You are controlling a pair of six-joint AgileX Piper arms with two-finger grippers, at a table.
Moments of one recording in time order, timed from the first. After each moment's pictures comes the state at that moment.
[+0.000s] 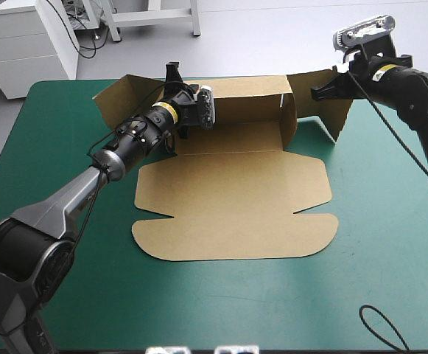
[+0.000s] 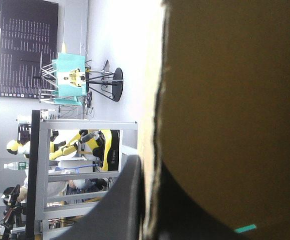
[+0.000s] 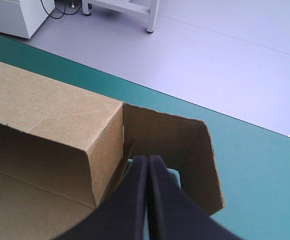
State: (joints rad) left arm -0.44 1.86 -1.52 0.54 0.03 0.80; right arm 0.14 1.50 -1.69 0.18 0.73 -0.36
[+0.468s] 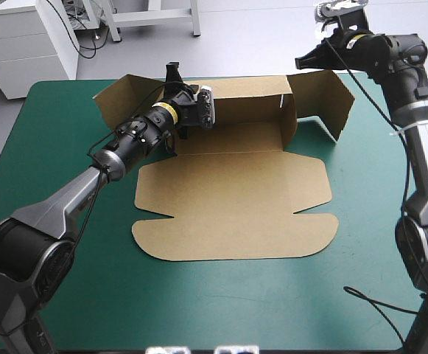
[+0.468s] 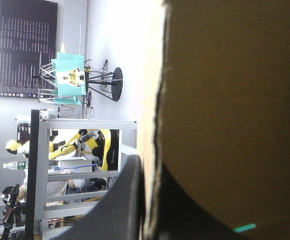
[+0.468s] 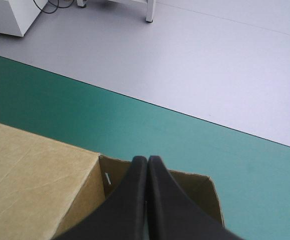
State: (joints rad) left arm -0.44 1.86 -1.52 0.54 0.03 0.80; right arm 0.14 1.89 -2.16 0.15 0.86 -0.27
